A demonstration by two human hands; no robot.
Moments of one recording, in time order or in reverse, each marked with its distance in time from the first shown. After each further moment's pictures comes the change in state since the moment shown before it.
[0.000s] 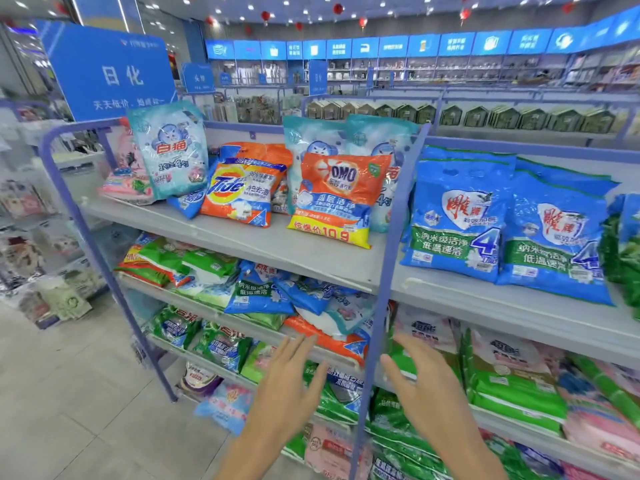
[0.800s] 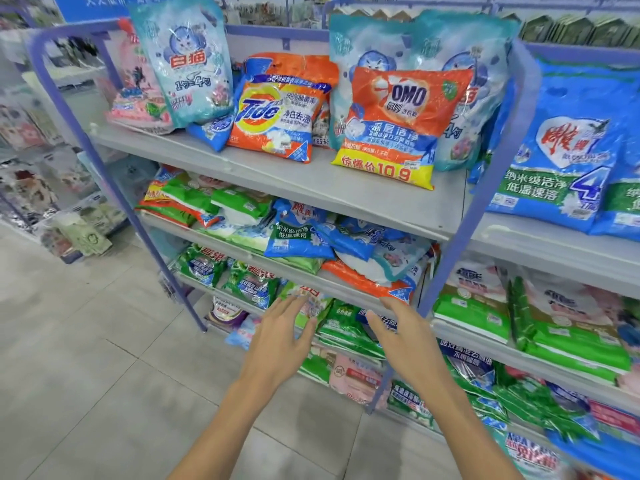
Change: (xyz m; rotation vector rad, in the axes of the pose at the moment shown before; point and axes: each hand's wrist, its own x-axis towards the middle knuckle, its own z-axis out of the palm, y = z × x) left_hand 0.002 -0.128 -0.041 -0.035 -0.081 -0.109; right_hand 0.022 -0.067 0.122 0.109 -0.143 0.065
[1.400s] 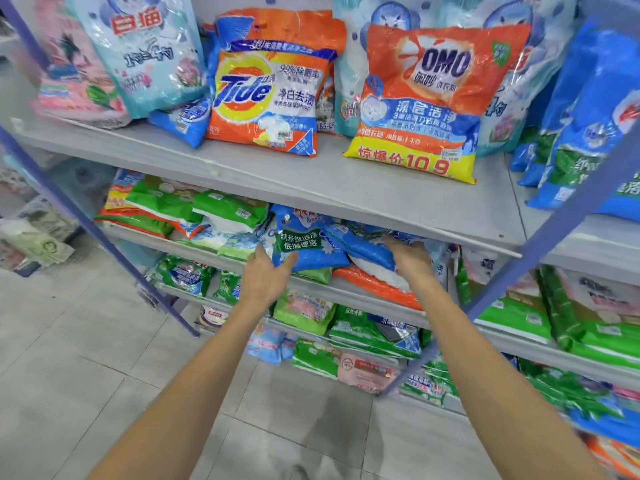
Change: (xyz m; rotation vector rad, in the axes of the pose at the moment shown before) left_hand 0.197 -0.081 -0.034 -0.139 -0.087 -0.395; right_hand 0.218 -0.022 0.044 0.443 0.167 0.624
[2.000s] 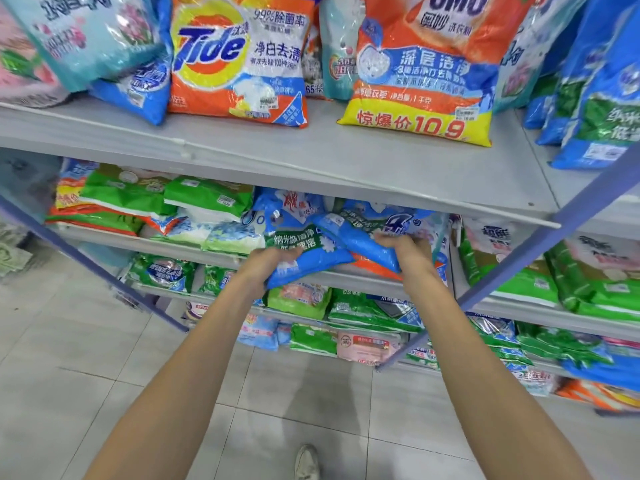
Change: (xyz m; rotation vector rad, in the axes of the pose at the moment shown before) left_hand 0.070 -0.030 0.019 -0.517 -0.459 -0.310; right_hand 0.010 0.032 0.039 0.404 0.023 0.091
